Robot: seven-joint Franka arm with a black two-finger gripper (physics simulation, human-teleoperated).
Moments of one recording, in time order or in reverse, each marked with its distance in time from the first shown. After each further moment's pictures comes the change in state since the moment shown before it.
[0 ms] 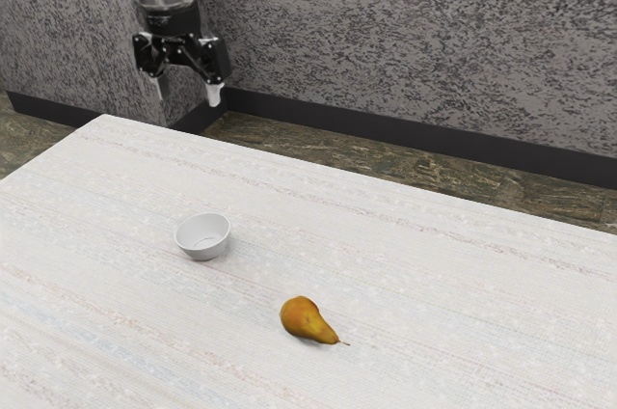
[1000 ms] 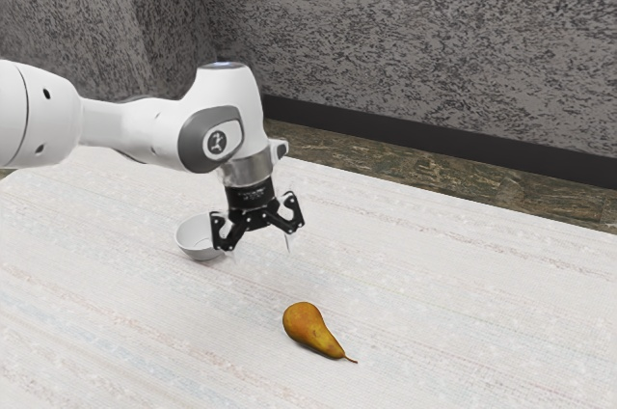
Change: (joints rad) arm -0.081 0.044 -0.069 -0.618 -0.158 0.608 -0.784
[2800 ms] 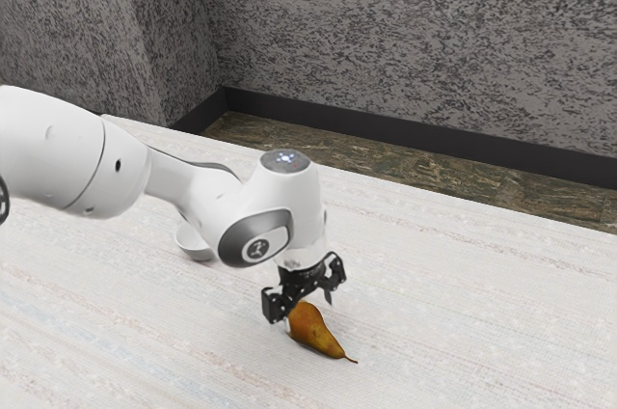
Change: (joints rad) arm 0.015 0.150 -0.208 -0.119 0.278 0.382 -0.634
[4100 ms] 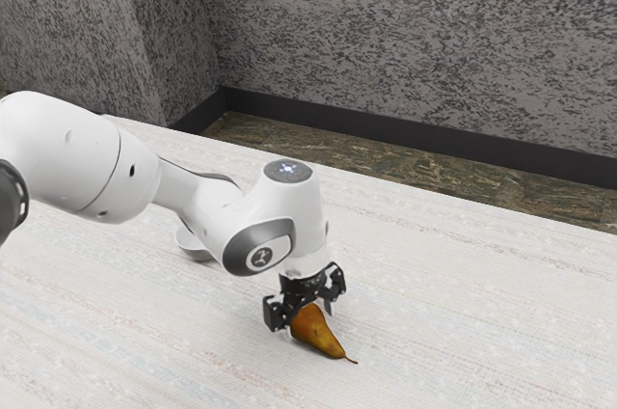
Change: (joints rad) arm 0.009 0.055 0.000 0.012 -0.011 0.022 0.037
